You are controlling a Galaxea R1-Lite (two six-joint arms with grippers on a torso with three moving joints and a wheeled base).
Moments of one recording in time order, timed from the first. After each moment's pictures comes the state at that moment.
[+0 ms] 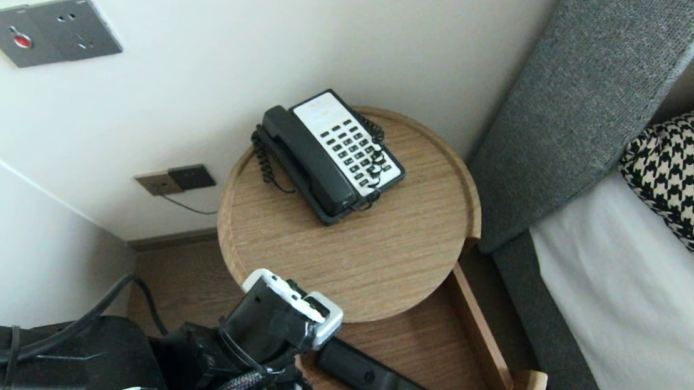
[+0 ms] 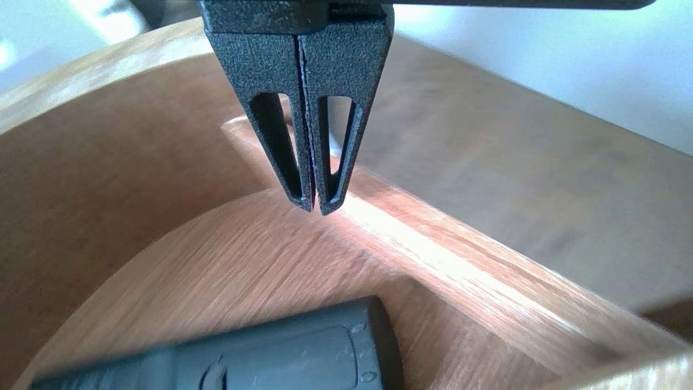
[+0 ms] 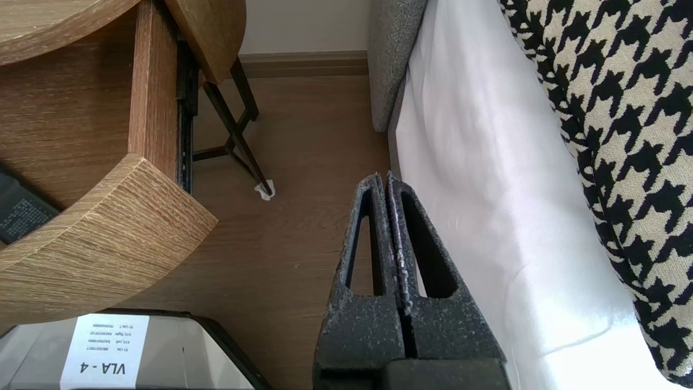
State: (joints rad) left arm -0.94 1.71 -0.84 0.11 0.19 -0.01; right arm 0.01 0.00 0.00 0.00 0.01 -0.03
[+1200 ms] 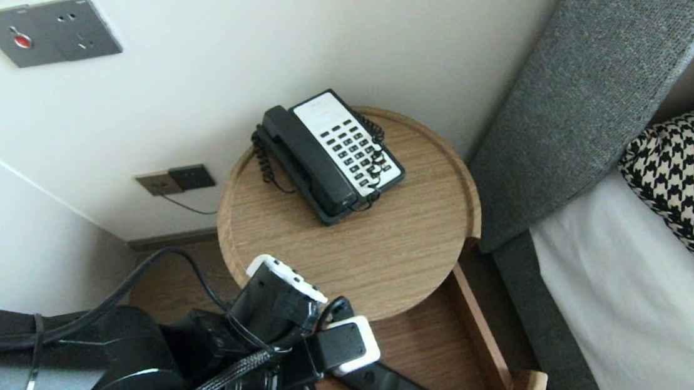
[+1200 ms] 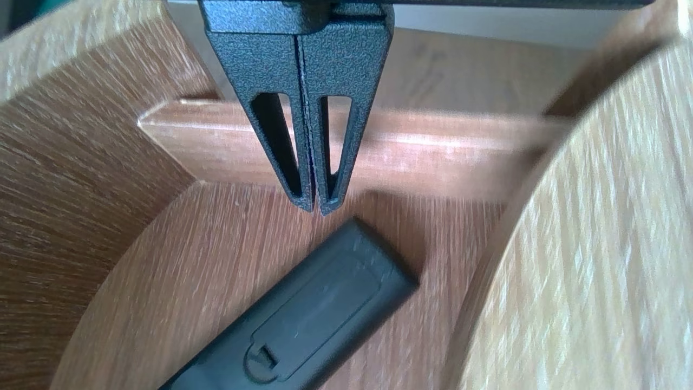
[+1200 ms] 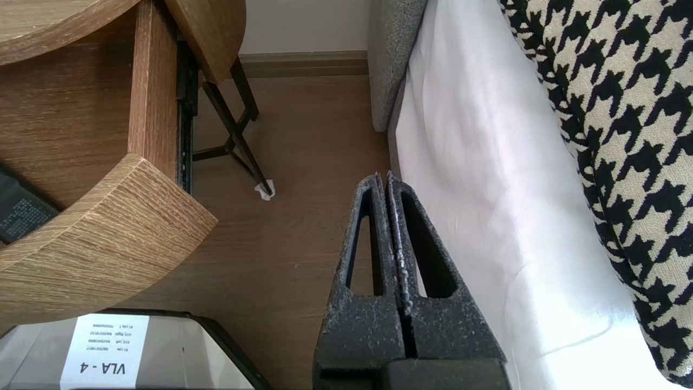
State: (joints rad) left arm -0.92 1.74 -0.87 0.04 0.15 0.57; right arm 0.01 0.00 0.00 0.00 0.01 -0.03
